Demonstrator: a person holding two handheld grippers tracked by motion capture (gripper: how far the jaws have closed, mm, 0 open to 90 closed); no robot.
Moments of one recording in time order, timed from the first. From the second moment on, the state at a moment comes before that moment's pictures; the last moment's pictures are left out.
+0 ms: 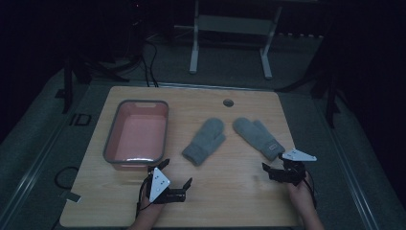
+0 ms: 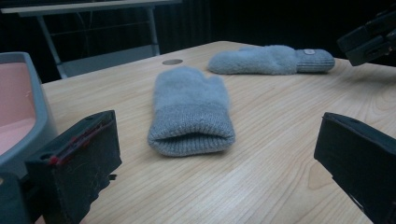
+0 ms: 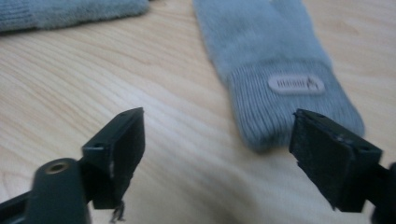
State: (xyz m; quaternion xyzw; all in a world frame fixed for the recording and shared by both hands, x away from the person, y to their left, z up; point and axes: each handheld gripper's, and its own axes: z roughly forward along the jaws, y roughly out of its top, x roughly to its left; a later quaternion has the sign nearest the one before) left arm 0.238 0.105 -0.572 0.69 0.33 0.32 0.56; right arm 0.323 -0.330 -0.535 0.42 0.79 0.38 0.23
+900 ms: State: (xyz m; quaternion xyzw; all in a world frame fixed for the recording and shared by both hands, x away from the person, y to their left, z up) left arm 0.240 0.108 -0.571 0.69 0.35 0.28 0.57; right arm 0.386 -0.225 -0.497 0.31 0.83 0.43 0.15
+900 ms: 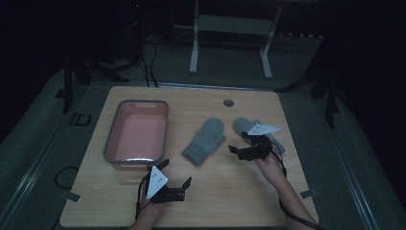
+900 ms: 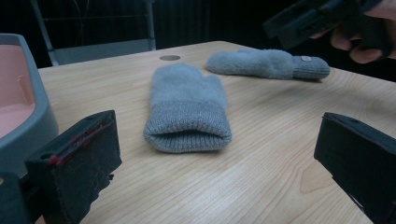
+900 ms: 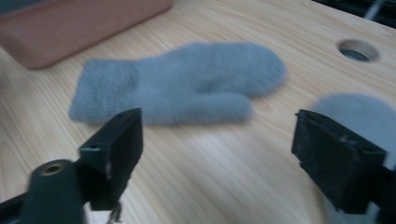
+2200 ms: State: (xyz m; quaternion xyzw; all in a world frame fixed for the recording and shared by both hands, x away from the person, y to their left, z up) left arm 0.237 0.112 -0.566 0.67 0.37 0.31 0.57; right arm 0.455 -0.124 -0.544 0.25 0.90 0.34 0.11
